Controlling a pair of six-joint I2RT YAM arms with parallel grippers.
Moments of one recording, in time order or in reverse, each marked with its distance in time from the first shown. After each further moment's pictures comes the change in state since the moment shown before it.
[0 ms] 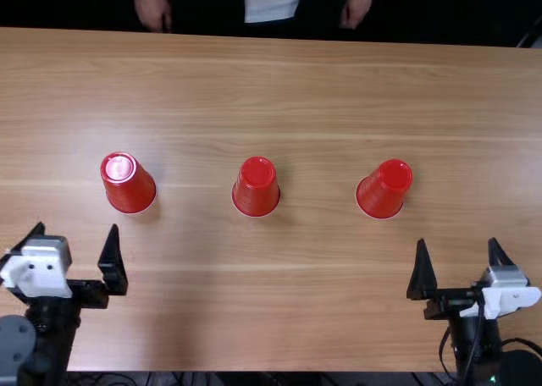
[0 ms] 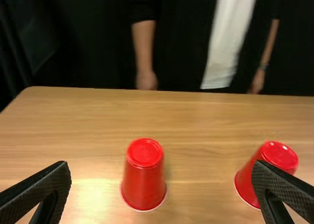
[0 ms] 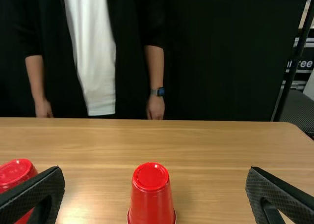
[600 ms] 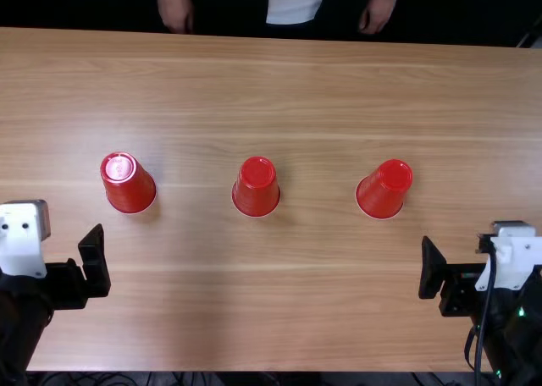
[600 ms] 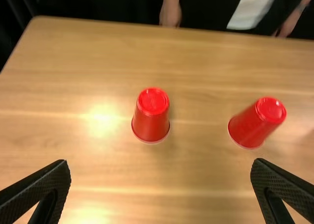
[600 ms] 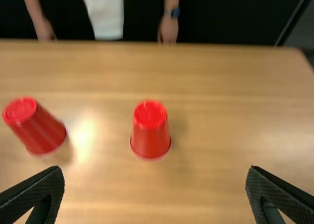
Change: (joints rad) left arm 0.014 0.379 0.619 -0.640 -0.006 0.000; right arm 0.000 0.417 0.529 -0.612 -0.001 -0.009
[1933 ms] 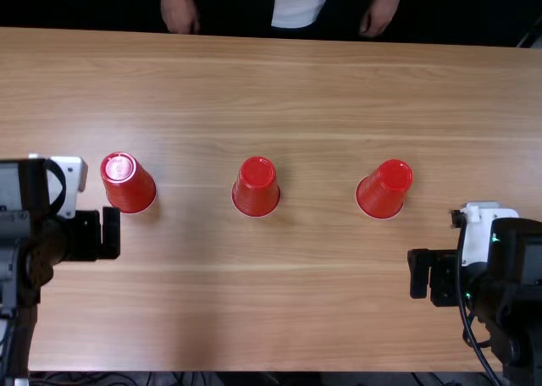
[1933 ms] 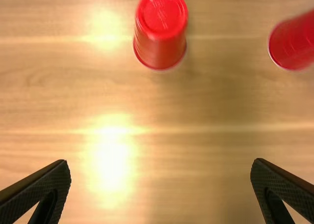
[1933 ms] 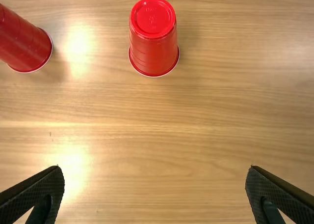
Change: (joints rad) left arm 0.000 0.391 0.061 -0.138 -0.038 0.105; right arm 0.000 0.262 0.156 -0.318 -0.013 0.001
